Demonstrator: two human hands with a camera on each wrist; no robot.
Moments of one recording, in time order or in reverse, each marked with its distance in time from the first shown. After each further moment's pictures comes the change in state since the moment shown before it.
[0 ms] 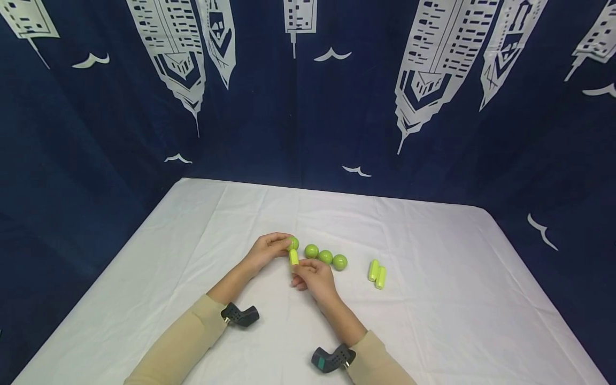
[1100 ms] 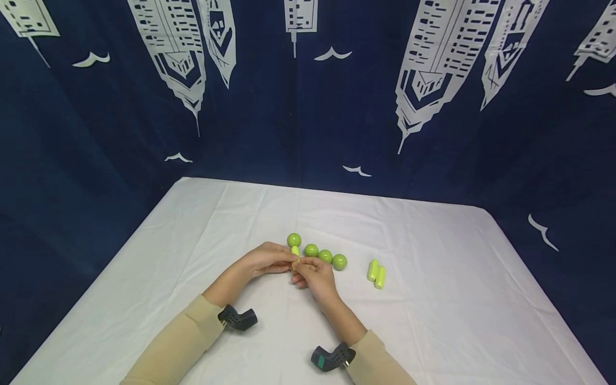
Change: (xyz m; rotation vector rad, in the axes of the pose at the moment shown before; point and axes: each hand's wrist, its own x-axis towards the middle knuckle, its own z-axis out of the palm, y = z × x) left_hand -0.014 0.028 0.012 -0.055 -0.119 -0.414; right_hand 0.000 0.000 -0.002 0.065 -0.010 -0.015
